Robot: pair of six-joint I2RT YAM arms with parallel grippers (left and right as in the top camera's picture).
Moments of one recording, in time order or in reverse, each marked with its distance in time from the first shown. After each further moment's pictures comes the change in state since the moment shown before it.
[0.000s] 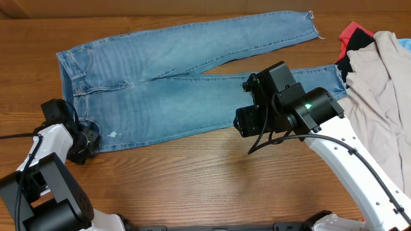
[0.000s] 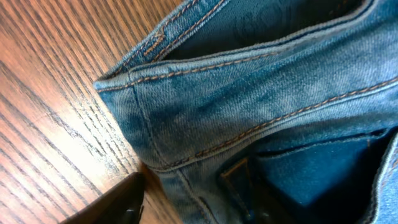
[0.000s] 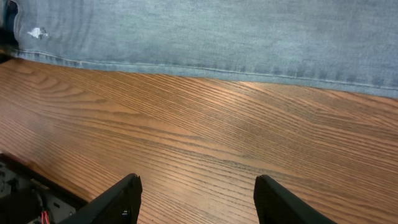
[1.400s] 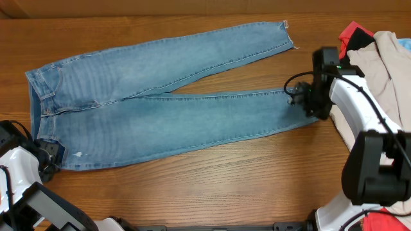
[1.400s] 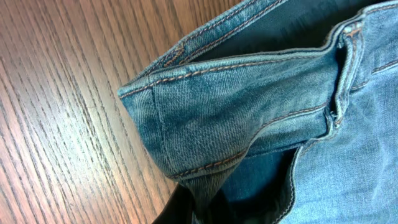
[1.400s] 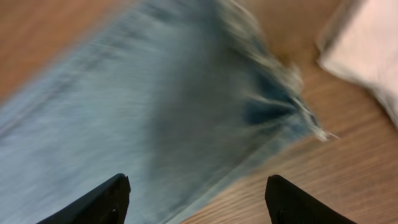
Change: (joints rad) left arm 0.326 -0.144 0.040 -0.075 0.018 0.052; right arm -0.533 0.409 -0.054 0.202 0.215 0.222
